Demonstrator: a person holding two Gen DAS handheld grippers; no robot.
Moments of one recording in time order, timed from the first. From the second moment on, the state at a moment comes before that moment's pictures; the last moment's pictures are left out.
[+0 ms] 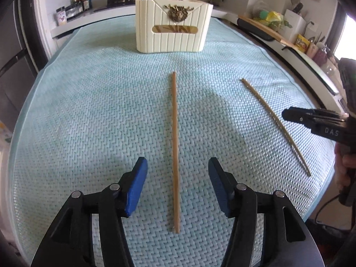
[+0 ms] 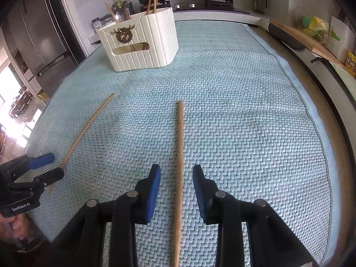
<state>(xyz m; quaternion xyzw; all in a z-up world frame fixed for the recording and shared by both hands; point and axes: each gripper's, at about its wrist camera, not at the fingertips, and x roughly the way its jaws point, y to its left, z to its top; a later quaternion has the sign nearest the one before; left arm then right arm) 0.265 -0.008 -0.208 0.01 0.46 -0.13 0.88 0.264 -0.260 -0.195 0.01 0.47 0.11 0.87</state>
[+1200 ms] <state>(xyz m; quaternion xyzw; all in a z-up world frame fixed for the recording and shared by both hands) 0.367 -0.024 -0.152 0.04 0.40 -0.16 0.90 0.347 -0.251 -0.139 0.04 0.41 0.14 0.90</state>
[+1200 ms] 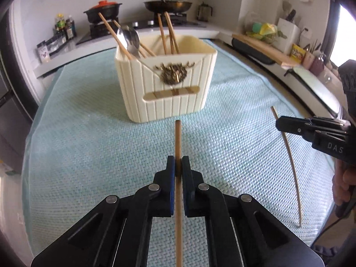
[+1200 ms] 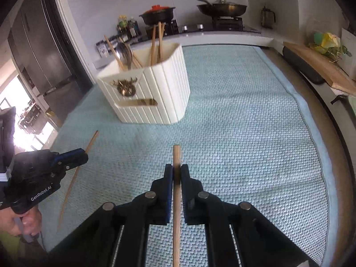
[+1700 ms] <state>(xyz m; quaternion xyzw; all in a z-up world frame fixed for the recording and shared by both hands) 0.312 0.039 -0.055 -0.05 0.26 -0.15 0.95 0.274 -0.246 -0.029 0.05 0.24 0.17 0.96</state>
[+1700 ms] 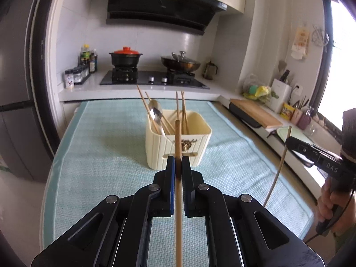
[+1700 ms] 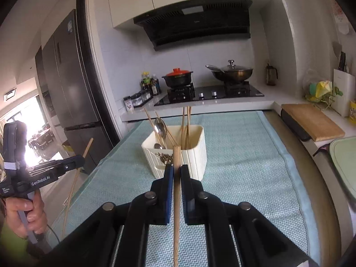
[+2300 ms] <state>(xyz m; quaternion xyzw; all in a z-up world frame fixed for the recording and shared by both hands) 0.352 0.037 -0.154 -0.09 0.45 -0.11 0.88 0.266 -0.235 -0.037 0.02 0.27 0.18 0.95</state>
